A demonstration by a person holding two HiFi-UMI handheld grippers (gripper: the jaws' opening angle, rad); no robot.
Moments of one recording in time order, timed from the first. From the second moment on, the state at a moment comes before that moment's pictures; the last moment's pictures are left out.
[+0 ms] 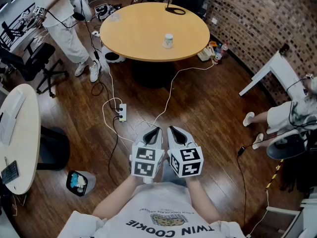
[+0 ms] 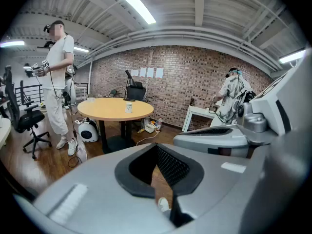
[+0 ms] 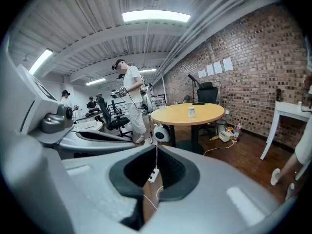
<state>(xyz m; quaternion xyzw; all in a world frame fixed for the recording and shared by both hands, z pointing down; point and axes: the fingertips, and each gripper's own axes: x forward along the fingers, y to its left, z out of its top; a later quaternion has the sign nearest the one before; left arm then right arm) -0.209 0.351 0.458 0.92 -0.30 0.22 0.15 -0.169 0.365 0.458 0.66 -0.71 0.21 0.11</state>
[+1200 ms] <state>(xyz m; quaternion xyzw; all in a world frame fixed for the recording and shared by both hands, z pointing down) 0.043 0.130 0.448 0.89 -0.37 0.24 0.11 0.079 0.138 0.450 0.59 -0.77 0.21 0.10</state>
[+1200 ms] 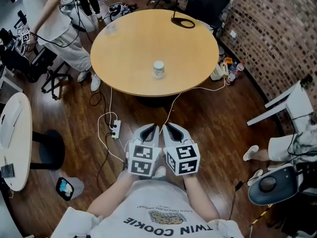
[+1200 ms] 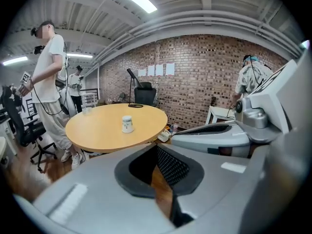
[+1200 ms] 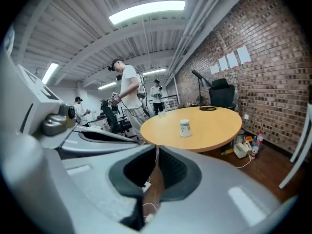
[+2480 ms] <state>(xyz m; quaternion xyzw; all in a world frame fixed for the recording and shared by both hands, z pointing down) 0.040 -0.155 0.480 0.90 -0.34 0.22 0.16 0.096 -0.159 0.501 0.63 -0.73 0.21 0.19</state>
